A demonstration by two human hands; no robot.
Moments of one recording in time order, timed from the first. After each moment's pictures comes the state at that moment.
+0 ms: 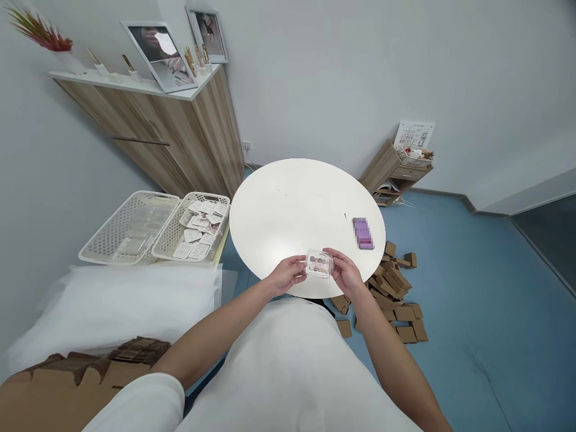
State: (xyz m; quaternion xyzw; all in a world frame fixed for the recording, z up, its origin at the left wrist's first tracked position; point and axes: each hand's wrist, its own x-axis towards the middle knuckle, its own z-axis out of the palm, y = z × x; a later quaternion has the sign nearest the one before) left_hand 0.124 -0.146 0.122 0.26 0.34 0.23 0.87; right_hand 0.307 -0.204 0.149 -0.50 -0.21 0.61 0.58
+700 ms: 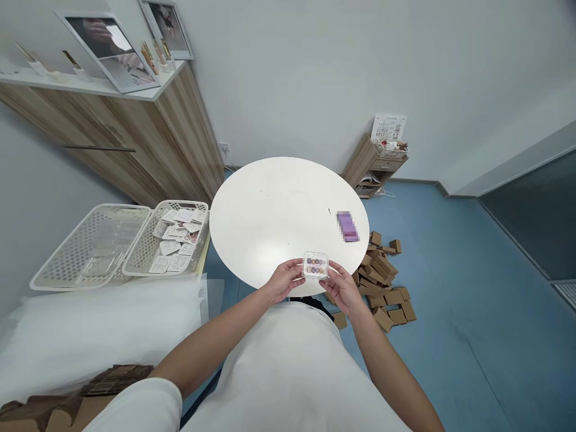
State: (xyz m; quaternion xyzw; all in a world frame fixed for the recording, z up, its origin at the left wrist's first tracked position) left_hand 0.148 -0.163 0.124 0.28 0.33 0.21 0.87; right_hand 0.305 -0.262 0.151 -0.55 -0.11 0.56 0.60
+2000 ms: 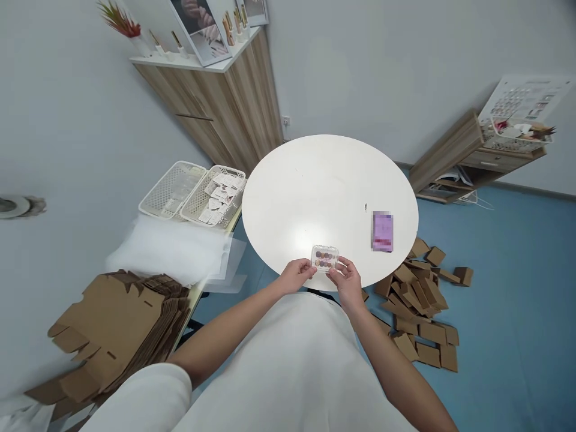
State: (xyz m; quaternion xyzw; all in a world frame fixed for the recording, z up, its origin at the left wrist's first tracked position) left_hand 0.195 -0.197 0.117 0.57 0.50 0.21 0.62; right_hand 0.356 -0.239 0.112 -0.56 -0.20 0.59 0.55
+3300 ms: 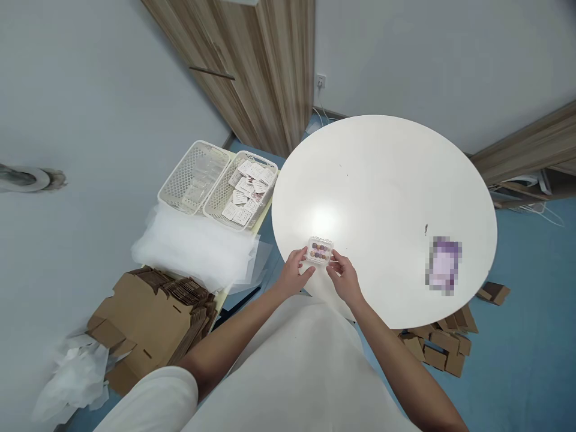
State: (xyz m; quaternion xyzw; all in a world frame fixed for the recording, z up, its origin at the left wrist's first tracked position) left_hand 0.088 -0.129 0.085 0.54 0.62 0.23 0.53; right_hand 0.260 -0.130 0.077 -0.63 -0.46 0.55 0.29
